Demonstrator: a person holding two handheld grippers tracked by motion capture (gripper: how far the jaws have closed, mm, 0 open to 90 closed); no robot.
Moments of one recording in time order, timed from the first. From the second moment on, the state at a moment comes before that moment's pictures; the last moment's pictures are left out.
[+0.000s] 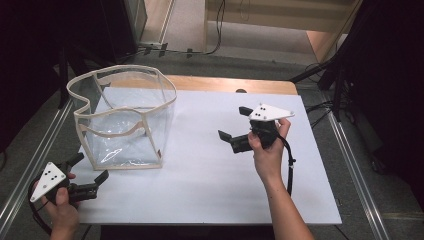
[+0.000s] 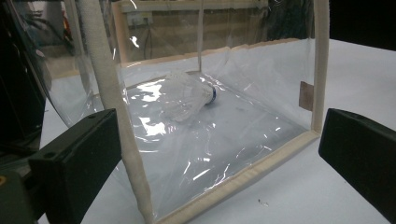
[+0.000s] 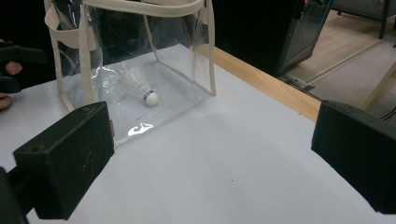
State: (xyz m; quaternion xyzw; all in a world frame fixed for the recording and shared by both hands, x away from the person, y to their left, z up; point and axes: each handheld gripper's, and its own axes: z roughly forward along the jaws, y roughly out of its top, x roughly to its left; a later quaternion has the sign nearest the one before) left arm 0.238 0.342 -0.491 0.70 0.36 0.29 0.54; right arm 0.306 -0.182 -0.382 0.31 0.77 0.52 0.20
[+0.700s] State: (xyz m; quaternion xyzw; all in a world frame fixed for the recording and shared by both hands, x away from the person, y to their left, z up) left arm 0.237 0.341 -0.492 0.70 0.36 0.29 0.54; right arm 0.290 -0.216 -0.395 0.33 0.76 0.52 0.21
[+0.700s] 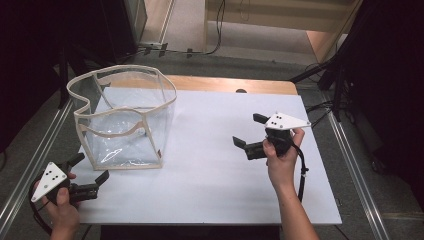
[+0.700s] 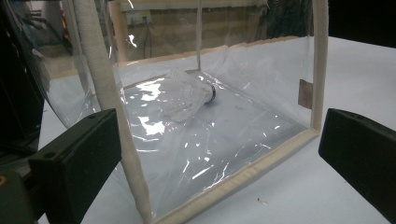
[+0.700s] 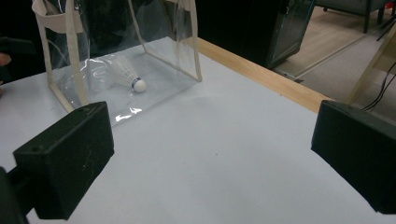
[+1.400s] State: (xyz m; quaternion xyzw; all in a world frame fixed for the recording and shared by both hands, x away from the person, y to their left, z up) left arm 0.238 0.340 -0.492 0.70 0.36 0.29 0.54; right arm 0.274 -0.249 -0.412 0.36 0.74 0.52 0.22
